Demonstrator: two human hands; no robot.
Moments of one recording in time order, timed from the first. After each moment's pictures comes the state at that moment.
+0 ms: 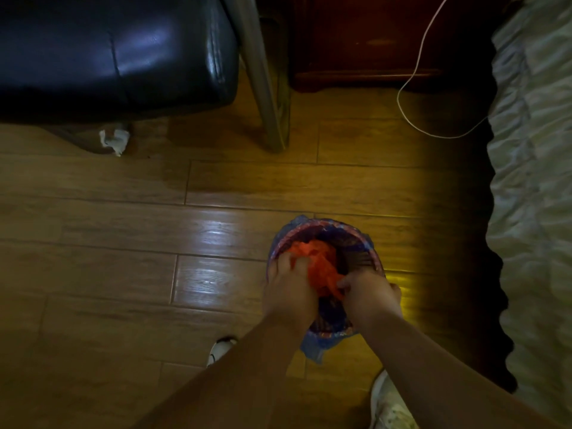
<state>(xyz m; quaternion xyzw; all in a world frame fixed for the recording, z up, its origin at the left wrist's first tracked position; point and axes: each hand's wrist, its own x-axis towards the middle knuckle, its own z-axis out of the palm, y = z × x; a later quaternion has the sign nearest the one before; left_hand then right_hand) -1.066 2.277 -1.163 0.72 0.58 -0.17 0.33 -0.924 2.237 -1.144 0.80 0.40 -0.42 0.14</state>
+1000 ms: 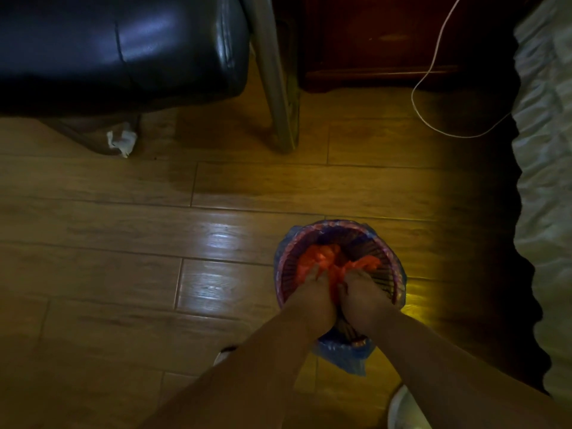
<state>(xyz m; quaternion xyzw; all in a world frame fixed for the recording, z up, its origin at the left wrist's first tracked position) -1.063 2.274 -1.214 0.70 0.50 -0.23 0.45 -0.942 2.237 -1.200 0.76 0.42 -0.49 0.03</state>
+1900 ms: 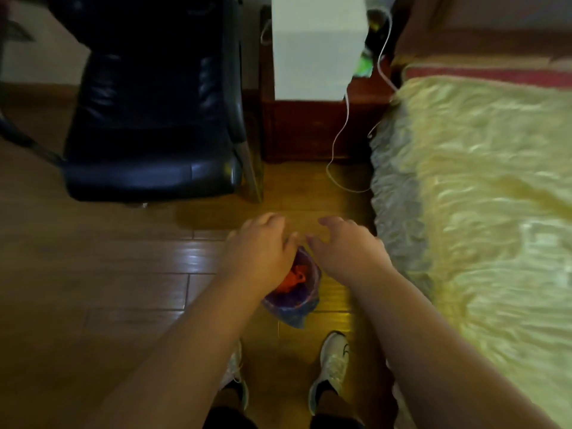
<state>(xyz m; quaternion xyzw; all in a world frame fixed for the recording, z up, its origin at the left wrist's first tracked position) -1.041 2.325 -0.698 0.84 0.48 -0.07 0.23 -0.891 2.263 -0.674 0.83 0.44 -0.33 0.00</state>
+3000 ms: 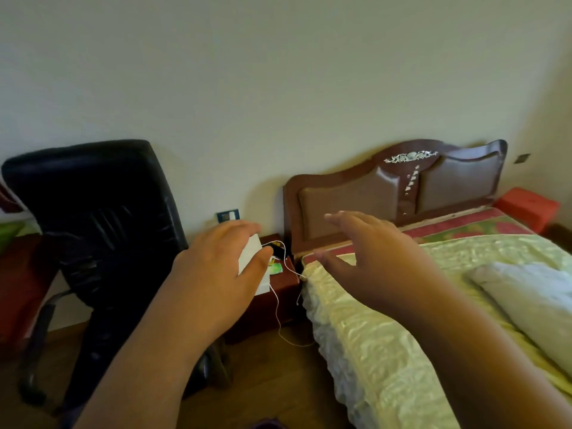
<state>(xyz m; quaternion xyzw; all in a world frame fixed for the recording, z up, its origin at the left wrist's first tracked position) -0.989 2.288 -0.162 0.90 0.35 0.16 0.19 -0.817 2.152 -0.150 0.86 0.48 -0.02 -0.16</state>
